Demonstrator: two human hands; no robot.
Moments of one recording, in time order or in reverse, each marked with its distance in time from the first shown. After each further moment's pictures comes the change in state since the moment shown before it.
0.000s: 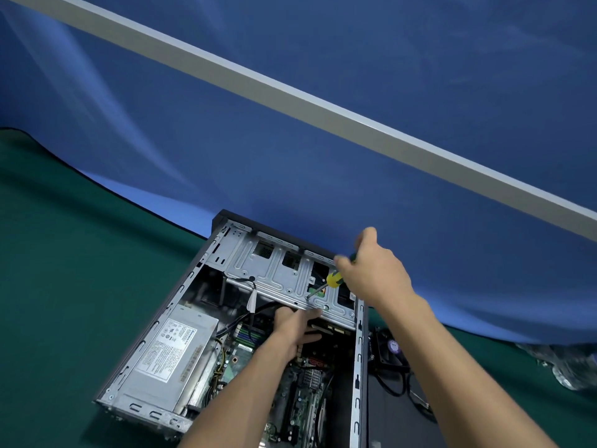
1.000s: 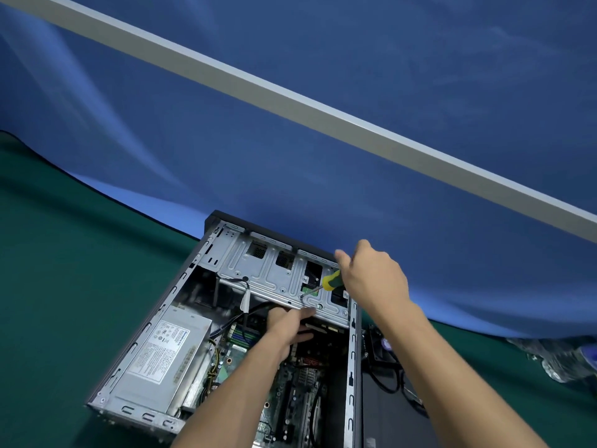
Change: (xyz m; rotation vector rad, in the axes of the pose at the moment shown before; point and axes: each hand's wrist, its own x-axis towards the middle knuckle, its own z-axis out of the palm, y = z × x) left_hand -0.001 0.000 -0.001 -0.016 -0.016 -0.009; right_hand -0.005 0.010 0.003 -0.014 0.046 0.029
